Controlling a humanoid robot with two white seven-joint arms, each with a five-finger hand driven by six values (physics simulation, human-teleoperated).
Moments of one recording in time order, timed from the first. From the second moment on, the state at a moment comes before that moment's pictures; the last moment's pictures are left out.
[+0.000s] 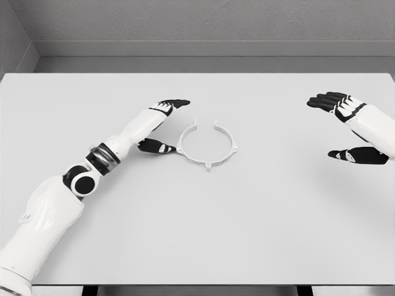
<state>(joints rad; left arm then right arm) -0.47 0.28 -0.51 -1.04 -0.46 -0.61 -0.01 0.01 -0.77 -0.06 -1.74 0.19 -0.61 0.33</state>
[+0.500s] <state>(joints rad) -0.47 0.25 -0.51 -1.04 -0.48 -0.61 -0.01 0.01 -0.77 -0.06 -1.74 0.19 -0.61 0.33</state>
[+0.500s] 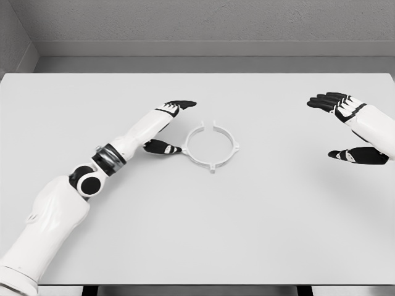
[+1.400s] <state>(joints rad) -0.50 0.27 -0.48 -1.04 -0.48 -0.61 -0.01 0.01 -0.77 -0.06 -1.75 0.19 -0.61 0.33</state>
